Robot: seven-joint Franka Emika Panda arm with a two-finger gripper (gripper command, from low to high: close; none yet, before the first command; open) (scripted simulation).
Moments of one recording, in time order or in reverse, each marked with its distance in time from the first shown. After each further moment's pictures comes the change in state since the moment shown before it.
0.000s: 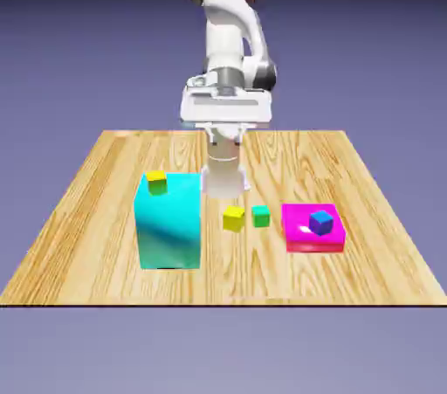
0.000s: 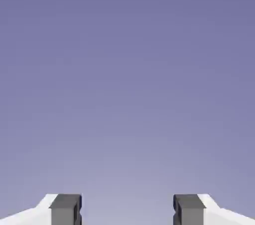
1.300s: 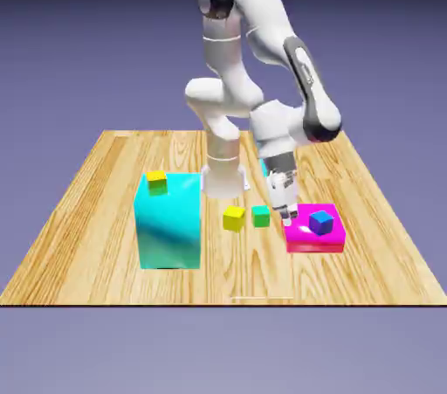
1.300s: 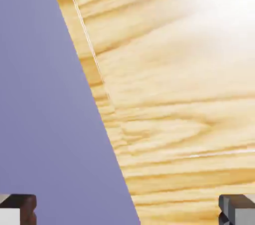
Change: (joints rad) arm -0.470 0.701 1.012 0.231 1.696 0.233 0.903
